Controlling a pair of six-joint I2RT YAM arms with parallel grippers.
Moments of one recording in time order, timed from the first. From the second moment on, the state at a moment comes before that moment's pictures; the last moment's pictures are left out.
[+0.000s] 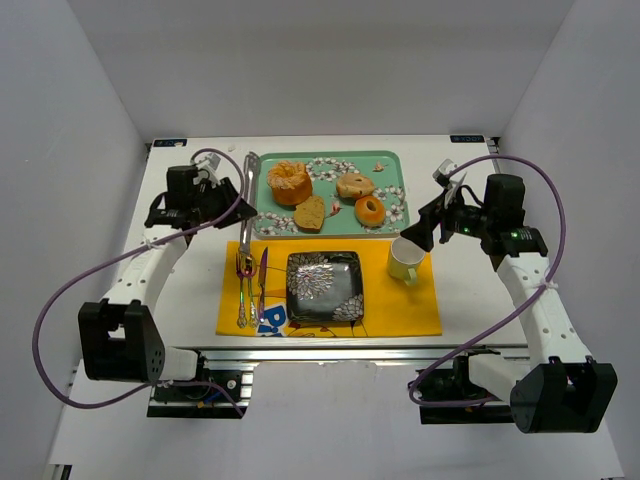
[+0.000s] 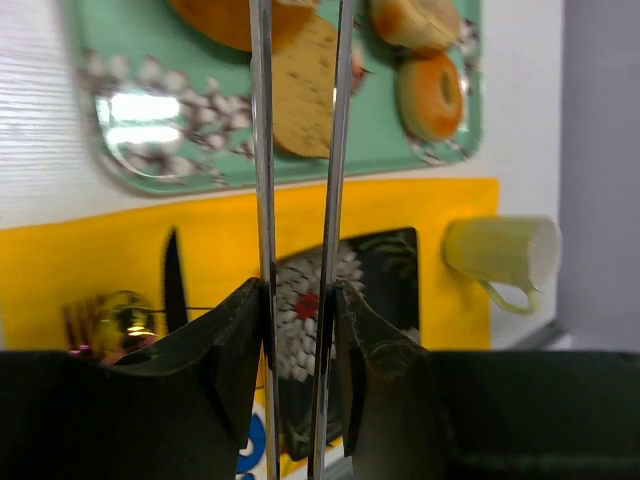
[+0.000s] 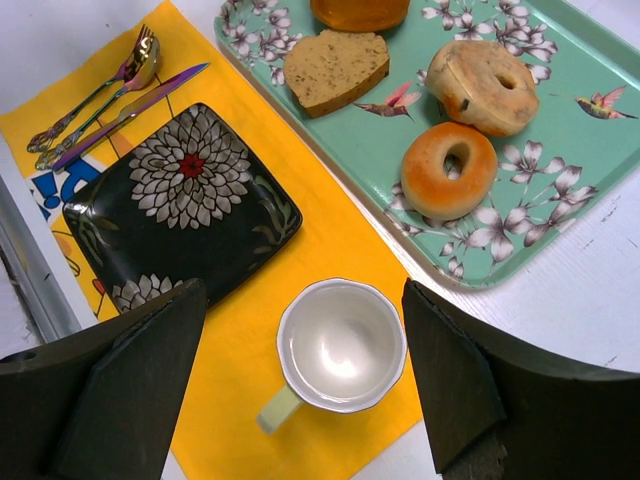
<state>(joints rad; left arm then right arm) -0.05 1.37 1.04 -0.35 0.46 -0.45 0.06 1.09 0.98 -0.45 -0.85 -0.36</state>
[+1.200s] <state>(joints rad) -0.39 1.77 1.43 -0.40 0.46 -0.77 0.02 1.00 0.90 -0.45 -0.86 -0.34</state>
